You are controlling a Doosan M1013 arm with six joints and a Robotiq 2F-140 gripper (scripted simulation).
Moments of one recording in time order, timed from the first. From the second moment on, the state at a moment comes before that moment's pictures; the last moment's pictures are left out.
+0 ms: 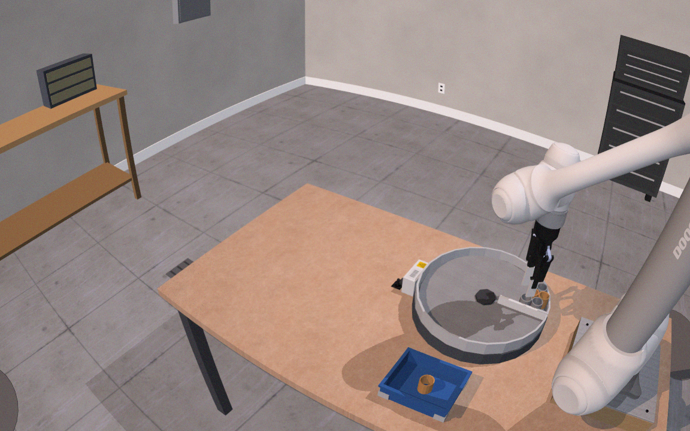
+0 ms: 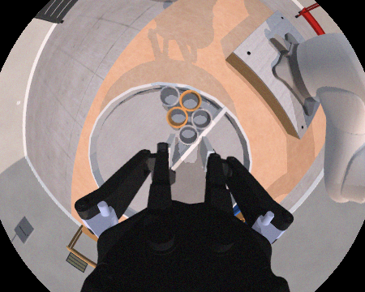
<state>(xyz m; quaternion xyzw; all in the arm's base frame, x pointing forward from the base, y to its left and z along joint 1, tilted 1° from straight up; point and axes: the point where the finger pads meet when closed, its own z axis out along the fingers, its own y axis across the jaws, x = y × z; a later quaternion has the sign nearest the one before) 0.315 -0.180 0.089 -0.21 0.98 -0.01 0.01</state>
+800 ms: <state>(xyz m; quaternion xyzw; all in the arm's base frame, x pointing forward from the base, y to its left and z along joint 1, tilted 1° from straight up) 0.315 -0.181 0.065 -0.21 0.98 -0.01 0.01</state>
